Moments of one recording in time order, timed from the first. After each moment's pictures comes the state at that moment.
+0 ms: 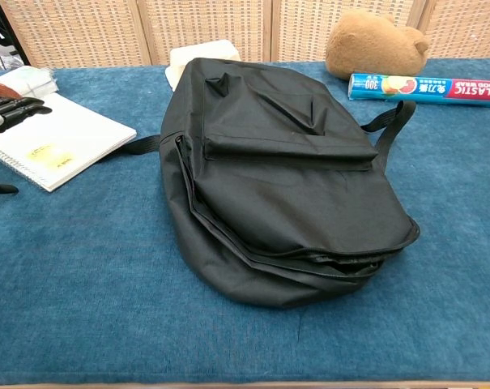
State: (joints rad) left arm -0.51 -1.86 -0.01 -0.24 1.63 1.21 -0.41; right arm 0.08 -1.15 0.12 -1.56 -1.51 1.58 0.03
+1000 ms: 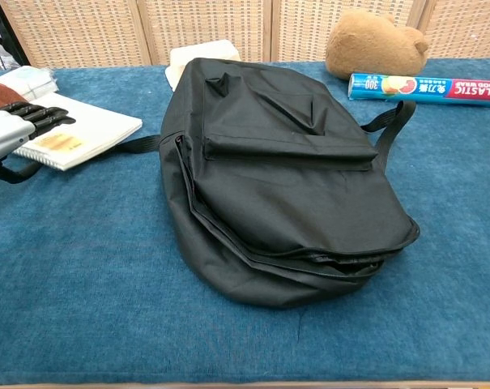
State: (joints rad) left arm -0.57 -1.91 0.02 -0.20 1.61 1.11 -0.32; right arm 0.06 -1.13 0.12 -1.59 -1.53 1.60 0.05
